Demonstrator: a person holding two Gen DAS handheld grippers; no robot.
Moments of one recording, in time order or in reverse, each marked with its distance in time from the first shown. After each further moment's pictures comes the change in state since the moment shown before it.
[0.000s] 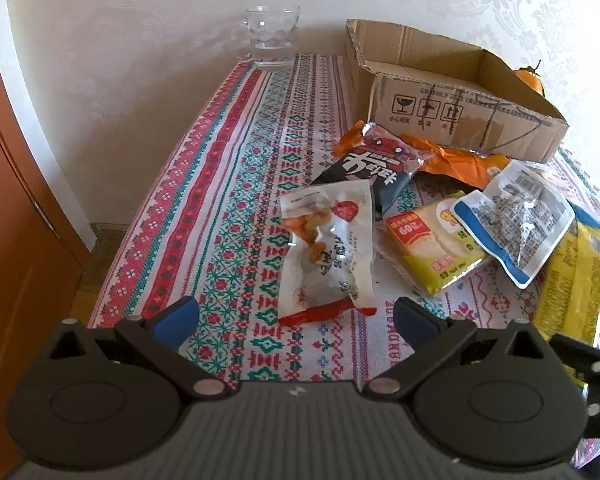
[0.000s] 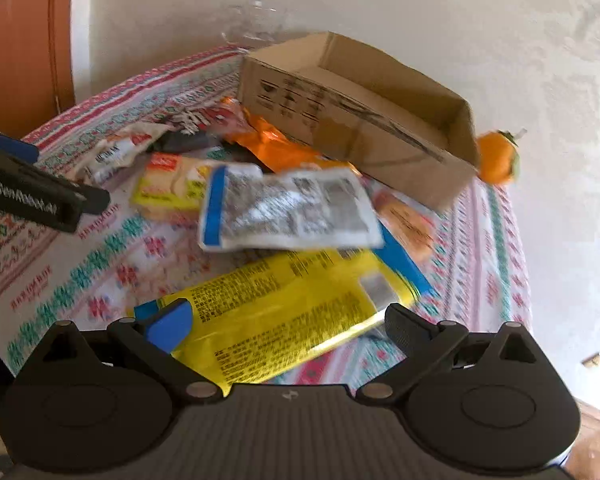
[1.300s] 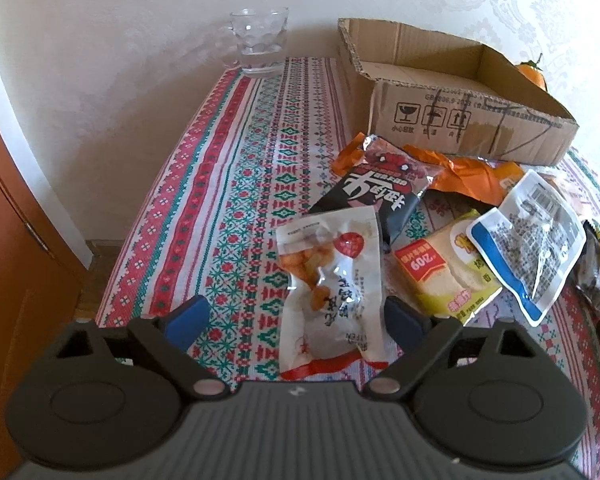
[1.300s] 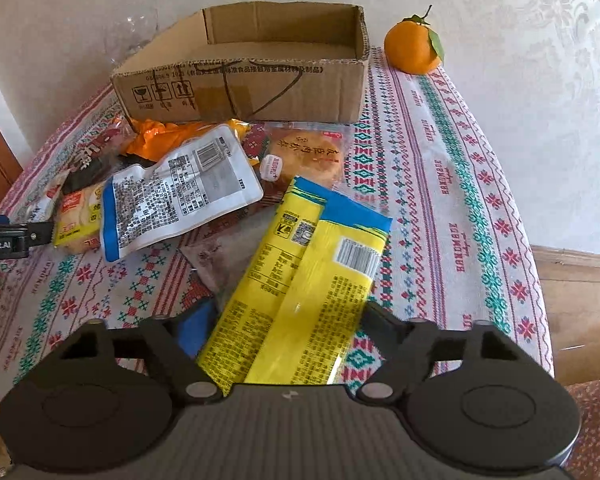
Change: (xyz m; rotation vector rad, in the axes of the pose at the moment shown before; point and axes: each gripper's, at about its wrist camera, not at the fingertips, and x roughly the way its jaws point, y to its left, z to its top) left arm 0.021 0.001 0.022 0.059 -0.001 -0.004; right arm 0.013 -0.072 -0.015 0.409 0.084 0.069
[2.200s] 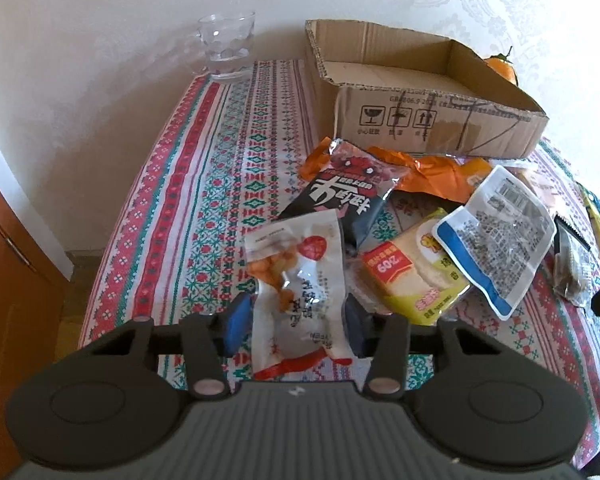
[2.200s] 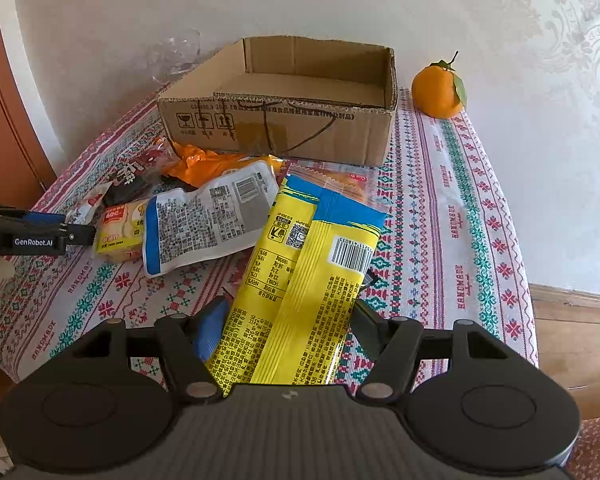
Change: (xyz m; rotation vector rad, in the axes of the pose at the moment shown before) left arm -0.005 -0.006 0.003 0.048 -0.004 -0.069; right arm -0.024 0.011 0.006 -0.101 -0.087 0.055
